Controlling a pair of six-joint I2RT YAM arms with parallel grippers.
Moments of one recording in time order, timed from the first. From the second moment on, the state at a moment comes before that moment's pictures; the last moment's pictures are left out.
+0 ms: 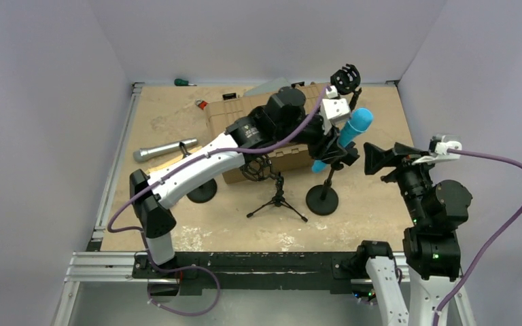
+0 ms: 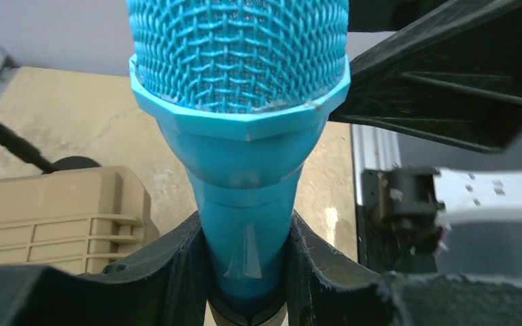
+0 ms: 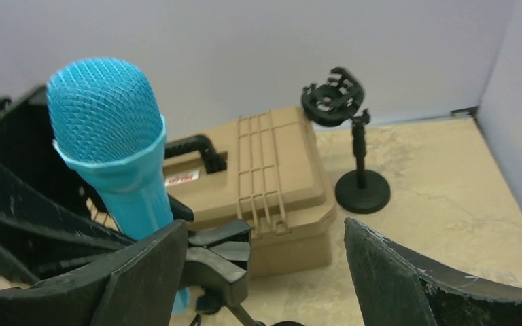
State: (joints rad) left arm -1.02 1.80 1.90 -0.33 0.39 0.06; right arm -0.08 0.46 1.04 -0.52 -0.17 0.28
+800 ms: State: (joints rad) left arm -0.81 1.86 2.00 -0.58 1.20 0.26; right arm 0.10 0.63 0.93 -0.45 -0.75 0.11
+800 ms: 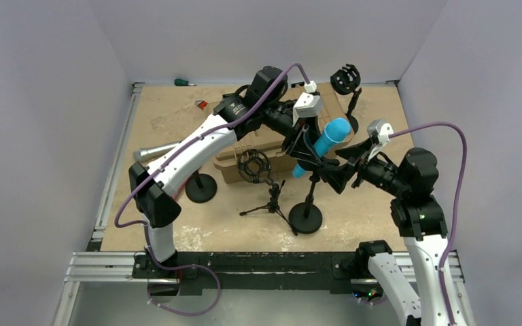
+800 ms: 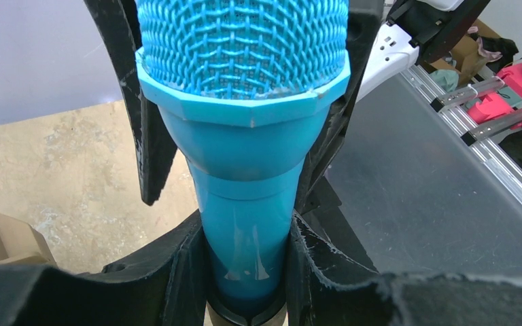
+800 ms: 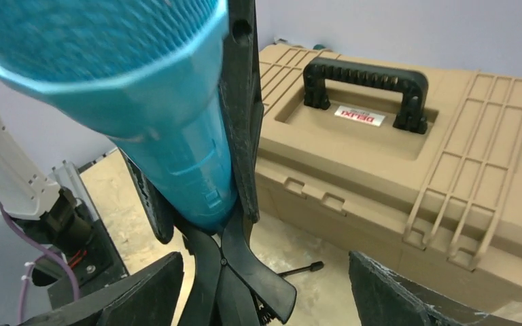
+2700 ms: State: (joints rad) left arm -0.77 1.56 2.11 -0.44 0.35 -0.10; right arm 0.10 0.59 0.80 -0.36 -0.64 0.14
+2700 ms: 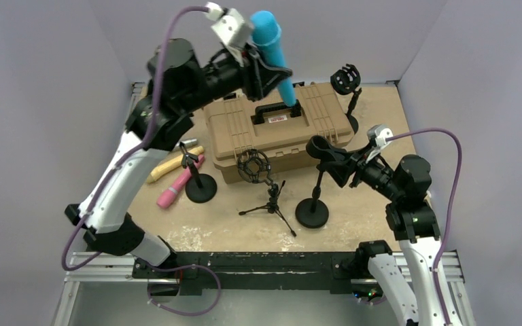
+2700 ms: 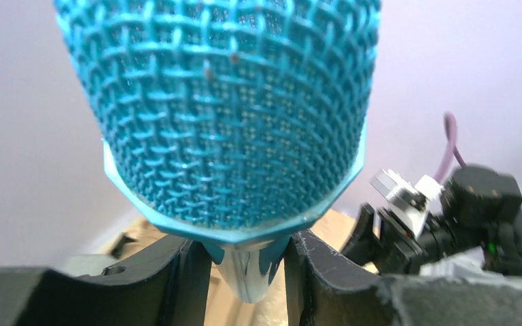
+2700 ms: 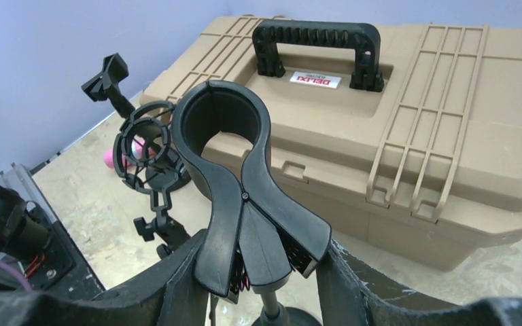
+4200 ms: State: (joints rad) left arm 0.13 1.11 0.86 -0.59 -0.32 -1.51; right arm 0.10 0.52 0.79 -0.37 -0.57 0.15
